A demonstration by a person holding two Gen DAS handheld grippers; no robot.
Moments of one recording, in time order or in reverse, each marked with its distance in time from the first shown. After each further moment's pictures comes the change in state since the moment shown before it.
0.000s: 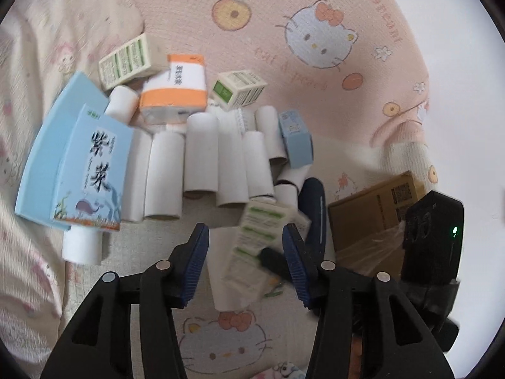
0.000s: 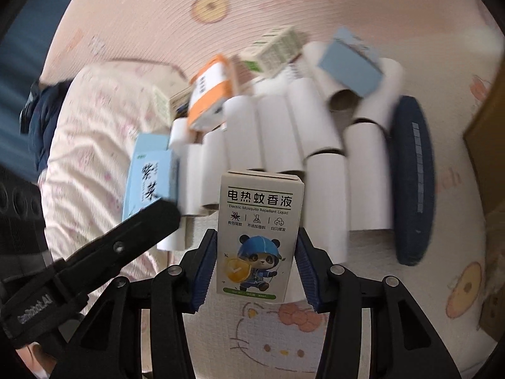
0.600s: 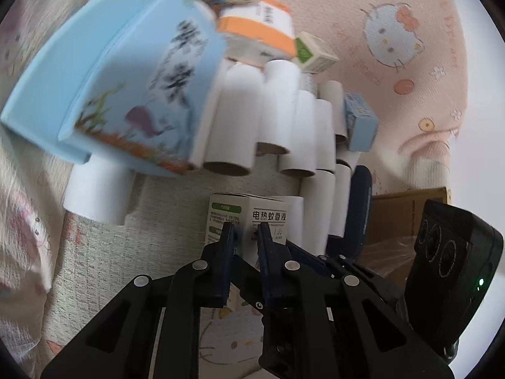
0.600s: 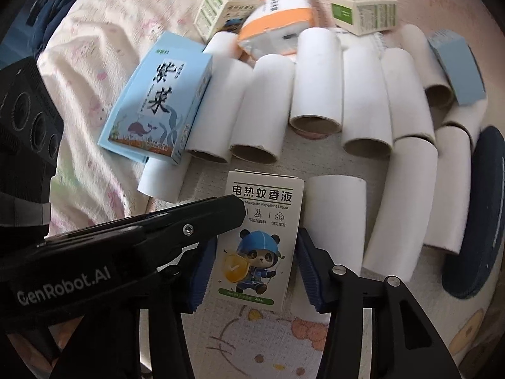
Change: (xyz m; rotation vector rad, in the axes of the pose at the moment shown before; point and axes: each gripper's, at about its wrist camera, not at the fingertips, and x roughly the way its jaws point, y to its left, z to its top) left arm 0.033 0.062 -0.016 -0.182 0.099 -0.022; right arm 0.069 0.055 -0.022 -0.309 0.177 -0.076
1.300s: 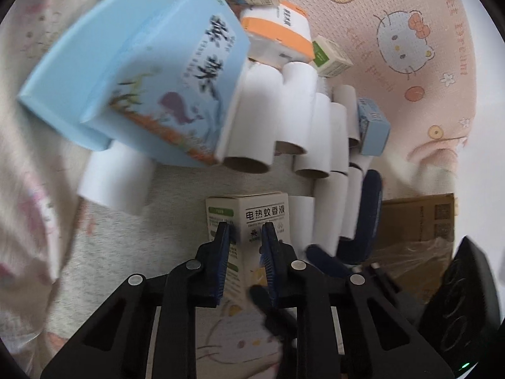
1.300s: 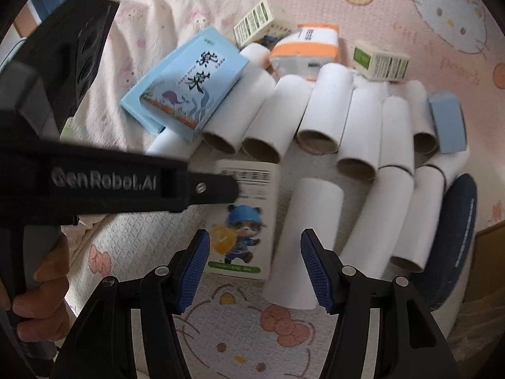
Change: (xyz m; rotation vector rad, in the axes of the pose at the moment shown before) left arm 0.009 0.017 -0.002 -0.075 0.009 0.017; right arm -0.016 0.013 -0.024 -0.226 -0.089 -0.088
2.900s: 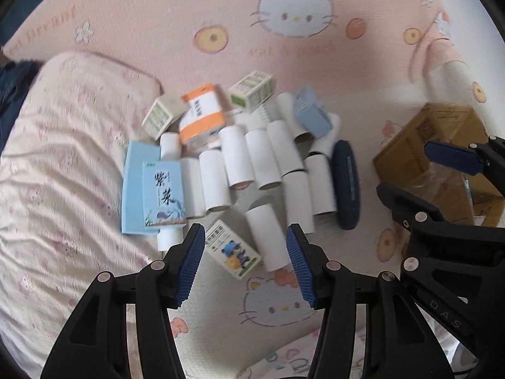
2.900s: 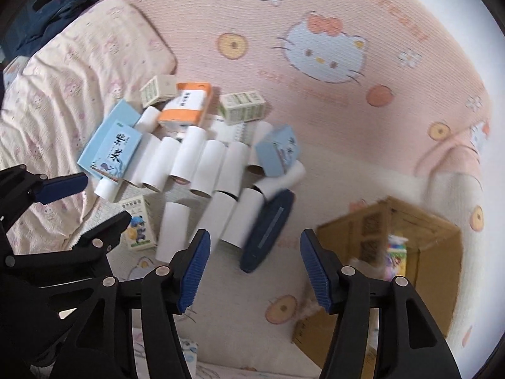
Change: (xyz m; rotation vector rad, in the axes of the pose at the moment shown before) left arm -0.088 -0.181 -0.035 0.527 -0.083 0.521; right arm -0.181 -0.081 0.045 0.055 0.021 -0.293
